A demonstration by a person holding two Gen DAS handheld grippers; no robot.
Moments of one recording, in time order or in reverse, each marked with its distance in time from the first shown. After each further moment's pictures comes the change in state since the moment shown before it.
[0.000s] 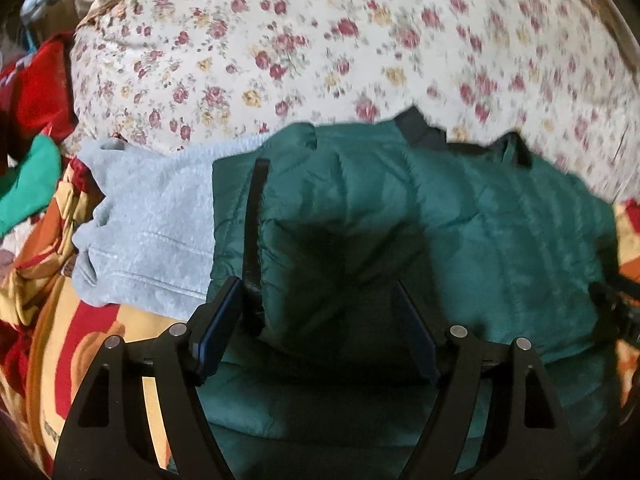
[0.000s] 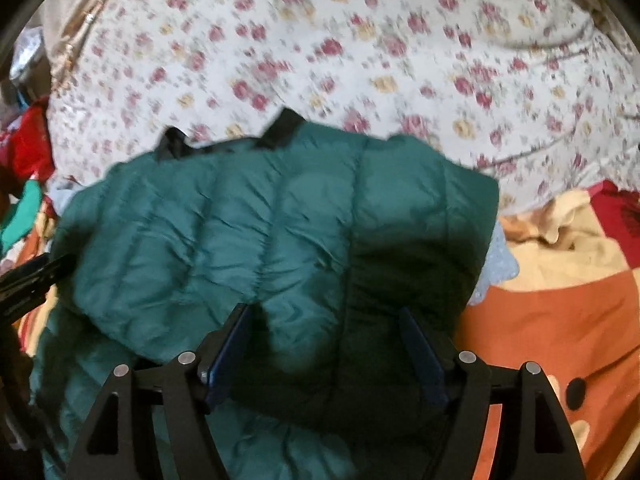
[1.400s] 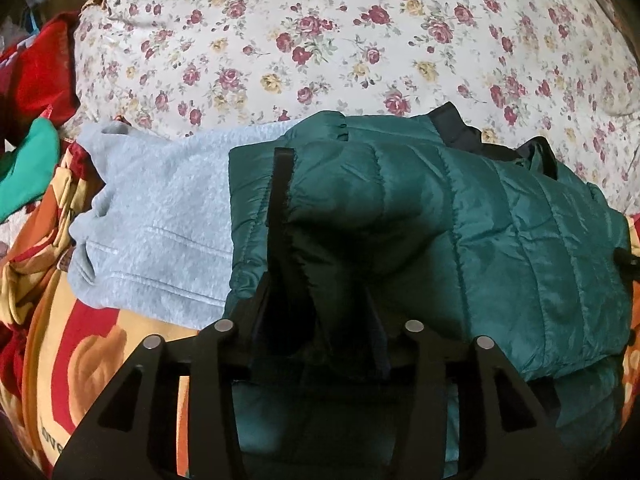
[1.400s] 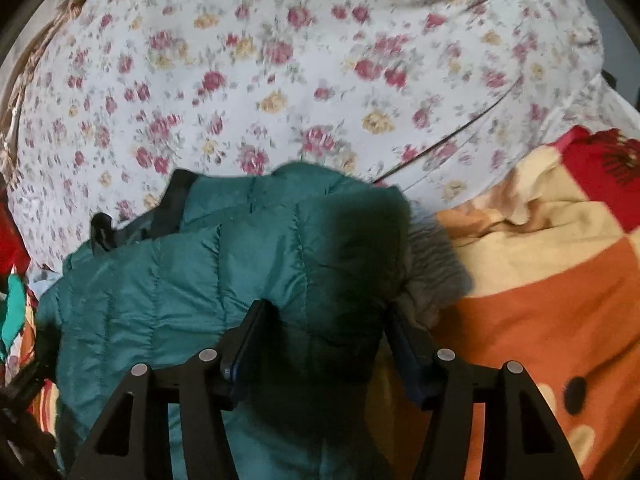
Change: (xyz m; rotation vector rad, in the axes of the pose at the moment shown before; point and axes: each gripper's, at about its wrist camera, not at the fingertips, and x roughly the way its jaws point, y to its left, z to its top) left arm 0.017 0.027 0.006 -0.059 0.022 -0.005; right arm -0.007 -0.072 0.038 0.258 -0.027 -0.029
